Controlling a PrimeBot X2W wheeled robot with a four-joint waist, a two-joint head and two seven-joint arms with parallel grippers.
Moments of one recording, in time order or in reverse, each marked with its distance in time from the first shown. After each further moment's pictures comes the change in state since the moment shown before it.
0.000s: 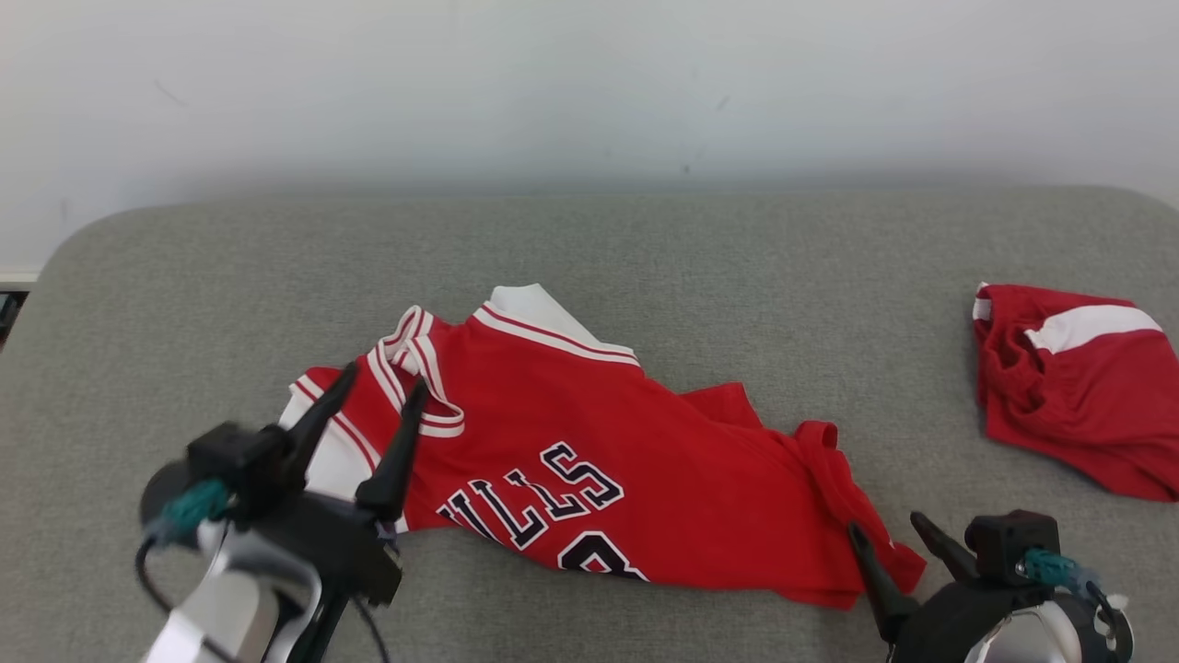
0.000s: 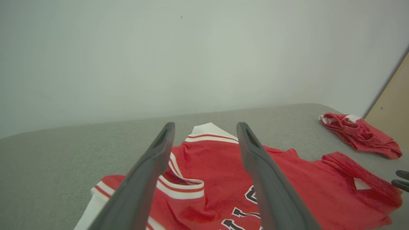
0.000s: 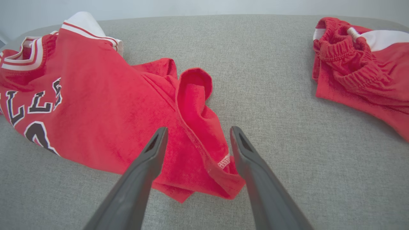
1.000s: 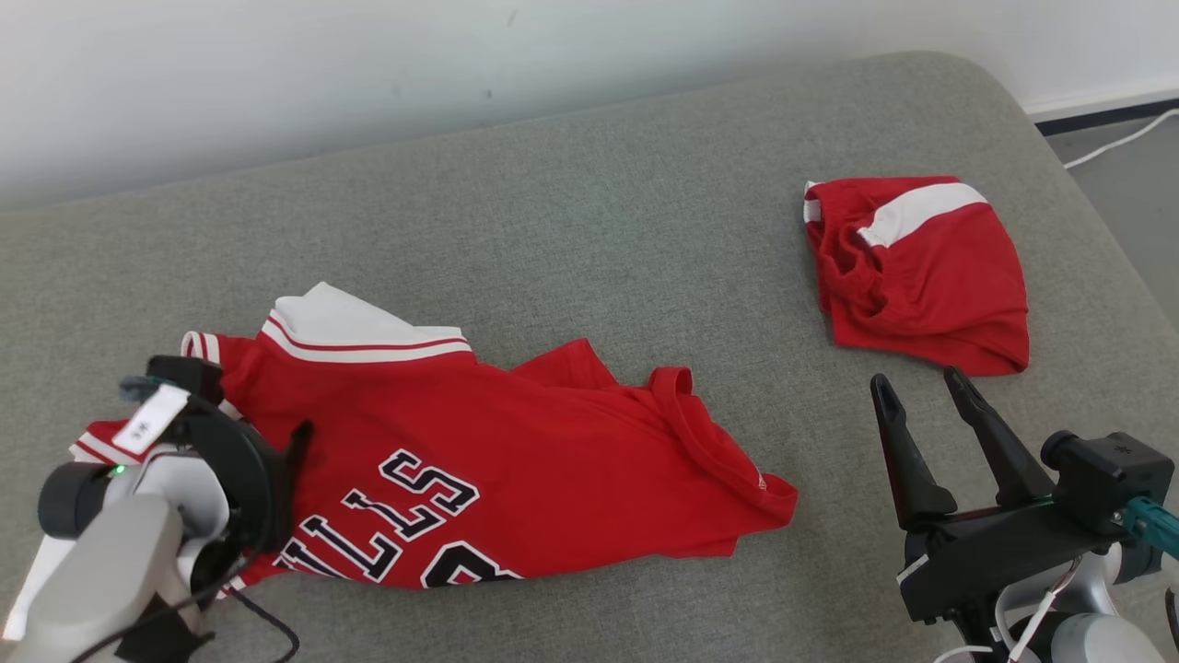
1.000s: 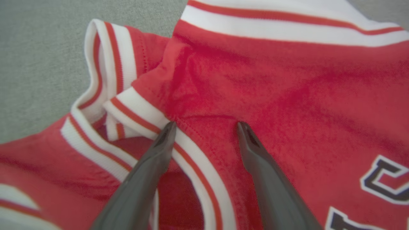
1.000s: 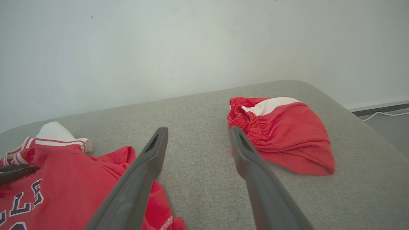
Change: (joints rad) left arm -0.360 0.011 -0.103 0.707 -0.067 -0.099 0.347; right arm -0.063 0.037 -0.071 -0.249 0.017 -0.001 -0.116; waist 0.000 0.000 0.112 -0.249
